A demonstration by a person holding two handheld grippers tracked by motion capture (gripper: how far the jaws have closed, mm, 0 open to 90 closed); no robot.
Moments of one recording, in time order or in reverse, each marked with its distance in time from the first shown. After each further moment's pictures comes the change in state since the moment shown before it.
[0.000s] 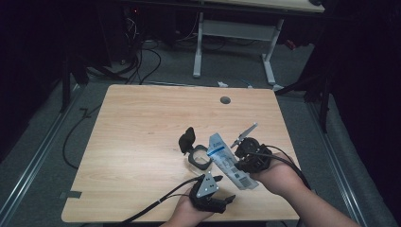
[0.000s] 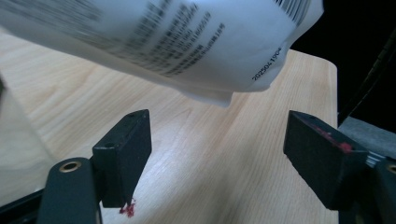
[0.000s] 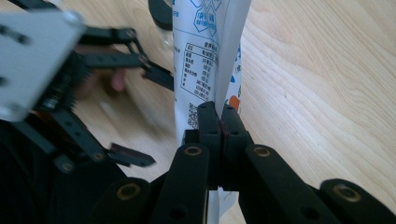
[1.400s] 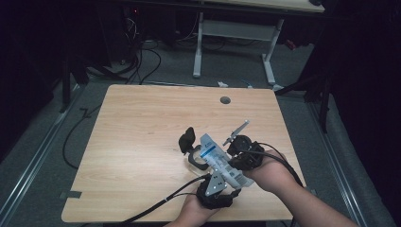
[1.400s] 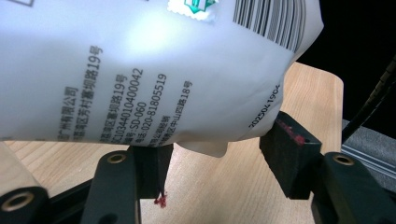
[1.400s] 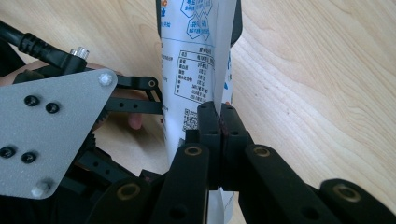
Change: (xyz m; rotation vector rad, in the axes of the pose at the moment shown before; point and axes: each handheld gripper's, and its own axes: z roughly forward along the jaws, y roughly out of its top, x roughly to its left) left arm -0.010 0.018 0.010 -0.006 0.043 -0.005; right arm 0.007 0.017 0.003 -0.004 -0.009 -0.014
